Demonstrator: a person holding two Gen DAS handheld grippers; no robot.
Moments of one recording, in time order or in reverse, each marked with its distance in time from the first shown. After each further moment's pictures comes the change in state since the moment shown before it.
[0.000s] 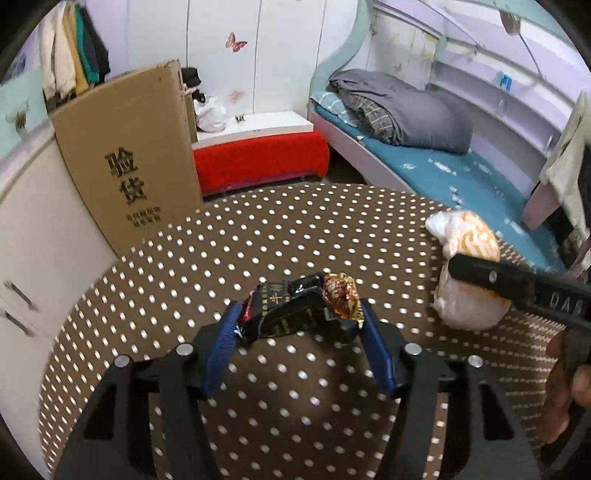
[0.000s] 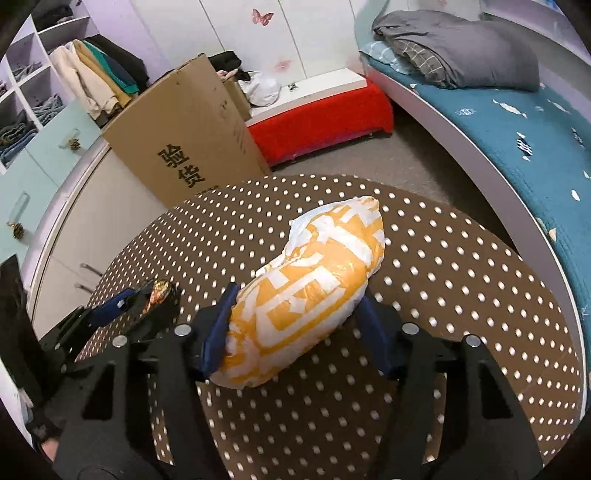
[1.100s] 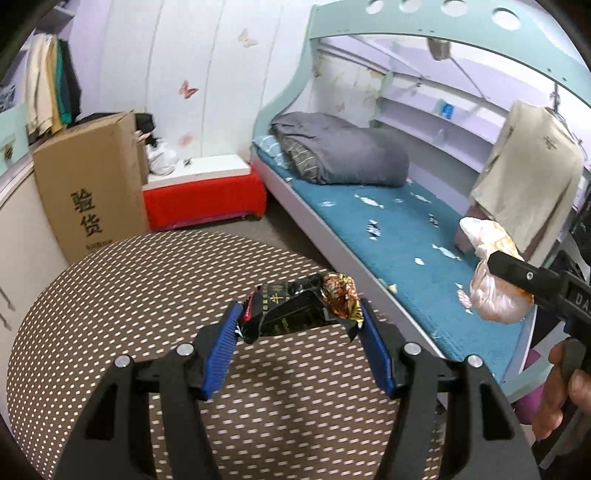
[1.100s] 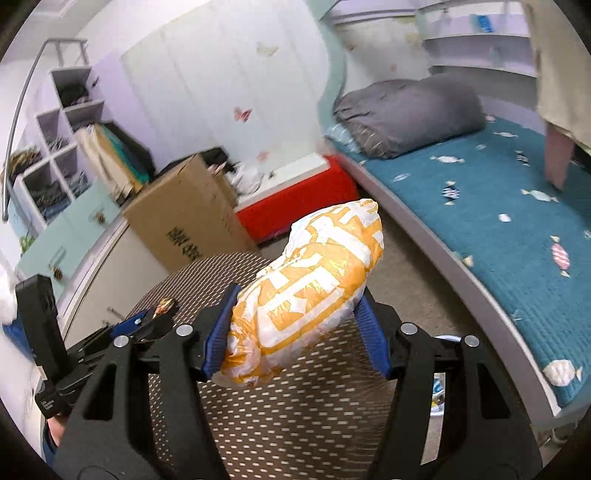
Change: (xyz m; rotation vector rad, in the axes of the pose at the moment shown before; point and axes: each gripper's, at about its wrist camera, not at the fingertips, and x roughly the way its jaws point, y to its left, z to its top) left arm -0.126 -0.207 -0.025 0.042 -0.167 -0.140; right arm -0.250 -0.152 -0.051 0.088 -0.345 -0.015
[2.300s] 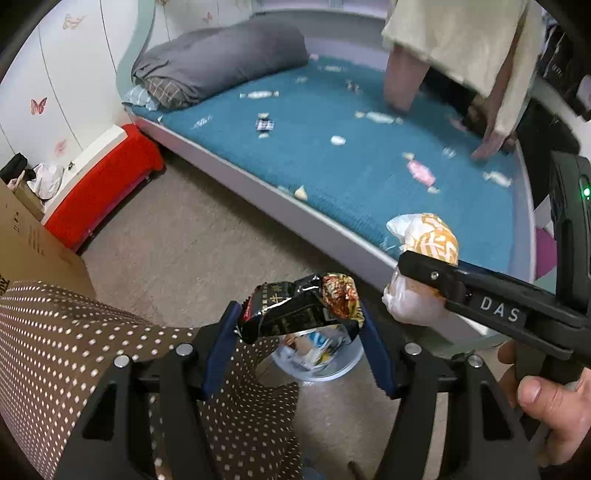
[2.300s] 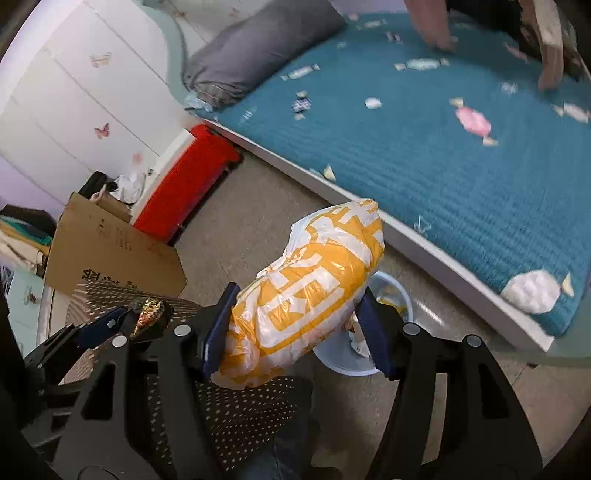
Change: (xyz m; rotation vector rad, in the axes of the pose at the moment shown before) left arm 0.219 -0.247 -0.042 0.415 0.410 -0.095; right arm 0.084 -0.265 -0.070 0.445 0.234 -0.229
